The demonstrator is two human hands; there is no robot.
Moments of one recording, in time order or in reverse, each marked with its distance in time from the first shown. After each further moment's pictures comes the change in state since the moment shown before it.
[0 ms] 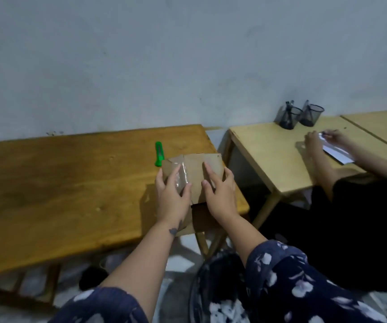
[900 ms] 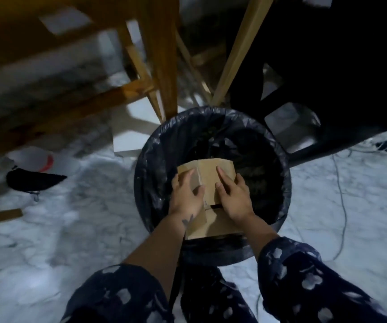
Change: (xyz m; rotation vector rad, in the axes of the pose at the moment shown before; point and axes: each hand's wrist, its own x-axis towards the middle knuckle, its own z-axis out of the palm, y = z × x) left_hand -0.212 -0.297 0.292 0.304 -0.773 -0.535; right_hand -0.209 0.423 0.125 -0.085 -0.440 0.725
